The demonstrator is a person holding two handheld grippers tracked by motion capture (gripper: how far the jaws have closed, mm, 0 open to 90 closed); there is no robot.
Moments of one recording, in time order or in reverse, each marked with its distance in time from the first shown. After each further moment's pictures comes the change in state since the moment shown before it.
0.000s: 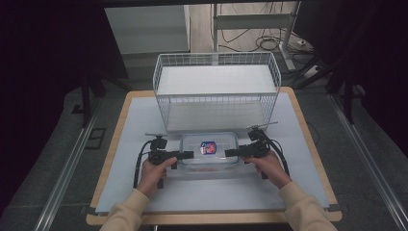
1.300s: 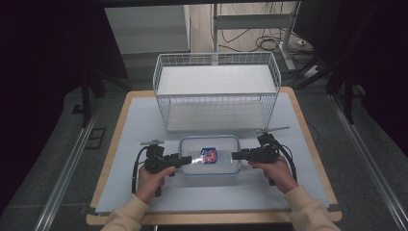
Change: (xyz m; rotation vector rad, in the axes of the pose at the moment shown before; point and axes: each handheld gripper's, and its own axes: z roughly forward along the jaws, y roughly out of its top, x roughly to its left) left arm -0.023 -0.024 -0.018 -0.090 0.049 0.114; right arm 0.008 -0.020 -0.028 -0.073 0.046 -0.033
